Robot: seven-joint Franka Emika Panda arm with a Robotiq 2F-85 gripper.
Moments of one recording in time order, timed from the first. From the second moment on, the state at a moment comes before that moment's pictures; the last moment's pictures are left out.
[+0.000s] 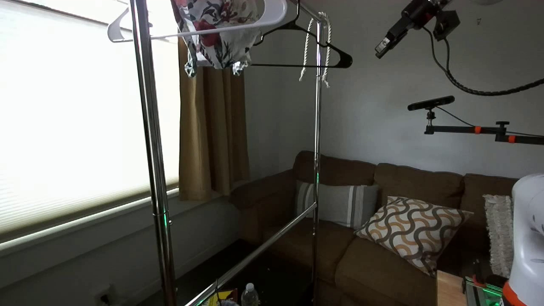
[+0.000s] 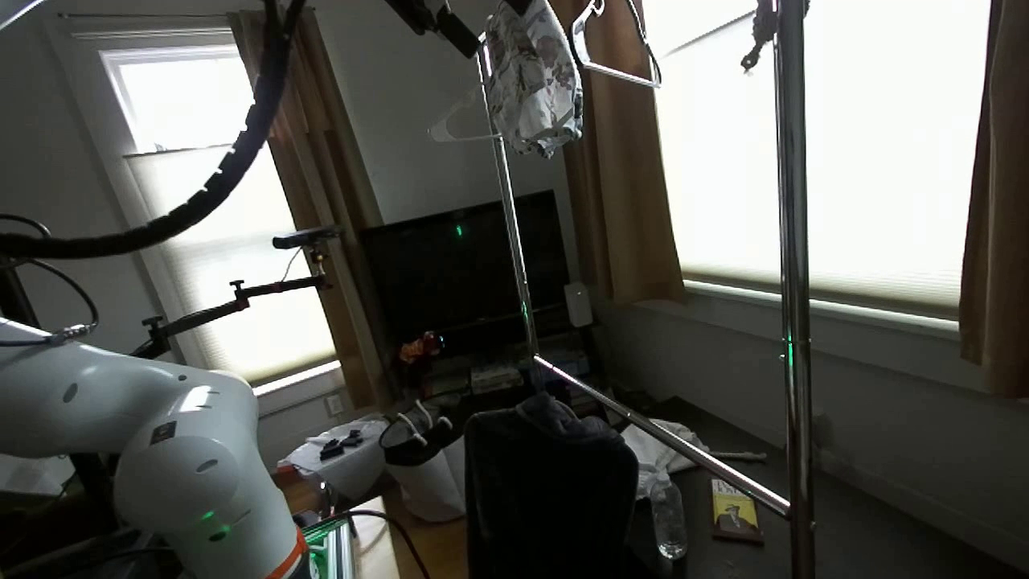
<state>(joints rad) 0.09 -0.81 -0.44 -1.95 0.03 1.91 -0.55</state>
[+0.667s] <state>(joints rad) 0.19 -0.54 -0.55 -1.65 0.22 1.76 -0.73</state>
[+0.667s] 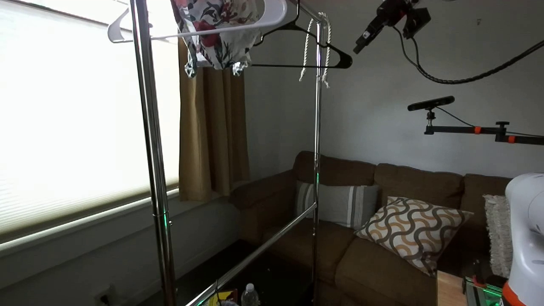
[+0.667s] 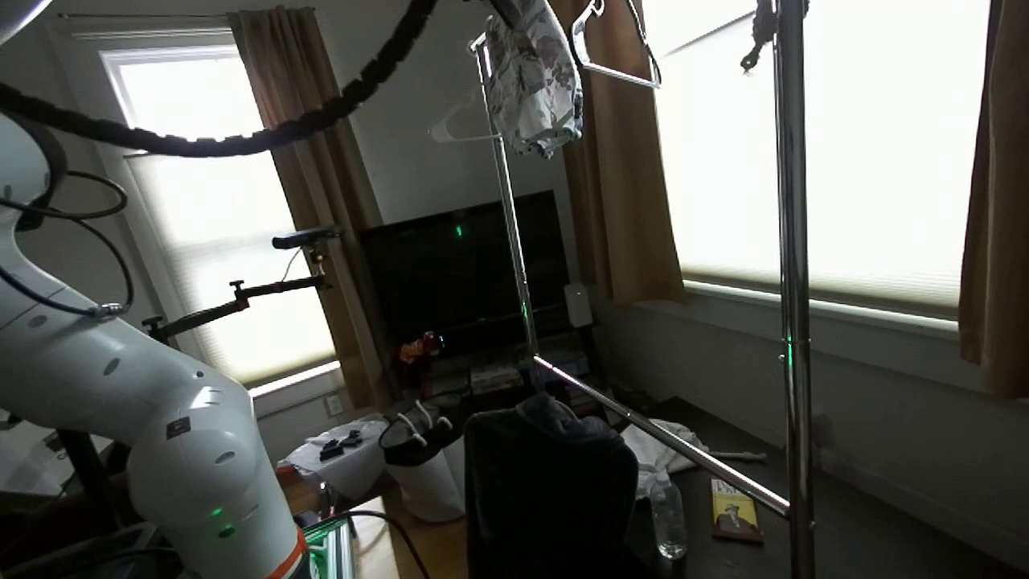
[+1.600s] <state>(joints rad) 0.02 -0.27 -0.52 -1.47 0.37 1.58 -0.88</state>
